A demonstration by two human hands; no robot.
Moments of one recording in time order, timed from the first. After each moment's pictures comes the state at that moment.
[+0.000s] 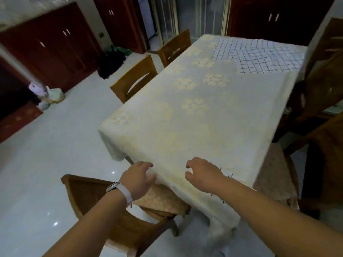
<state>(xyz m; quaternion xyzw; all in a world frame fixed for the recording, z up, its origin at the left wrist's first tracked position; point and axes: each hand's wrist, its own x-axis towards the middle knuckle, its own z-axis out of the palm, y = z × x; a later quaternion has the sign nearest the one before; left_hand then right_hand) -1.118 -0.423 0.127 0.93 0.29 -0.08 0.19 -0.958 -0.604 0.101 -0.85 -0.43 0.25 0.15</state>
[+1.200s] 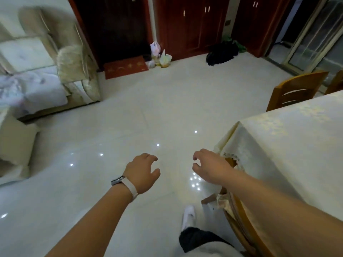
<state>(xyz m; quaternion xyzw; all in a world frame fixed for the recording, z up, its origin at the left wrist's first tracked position) -1.582 -0.116 0.125 0.82 0.54 0.00 0.18 -1.340 -0.168 0.125 -0.72 -0.67 0.21 0.04</state>
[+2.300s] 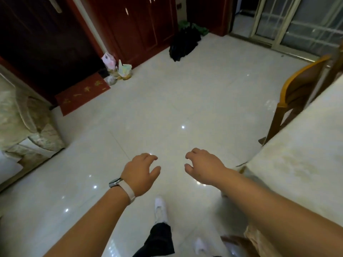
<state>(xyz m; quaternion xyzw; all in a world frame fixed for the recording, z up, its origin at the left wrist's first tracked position) -1.368 0.268 0.130 0.90 0.40 -0.08 0.16 -1.166 0.154 0.099 -0.78 -0.58 0.23 0.07</state>
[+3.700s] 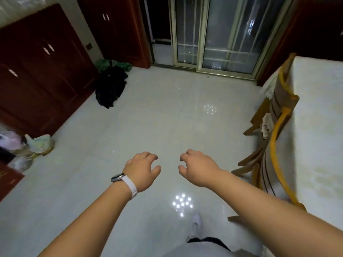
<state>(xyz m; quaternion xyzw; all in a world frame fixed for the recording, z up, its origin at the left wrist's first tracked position) -0.893 0.653 0.119 0.98 0.14 -0.11 0.12 -0.795 0.462 0.121 -0.91 -0.37 0.19 0.09</state>
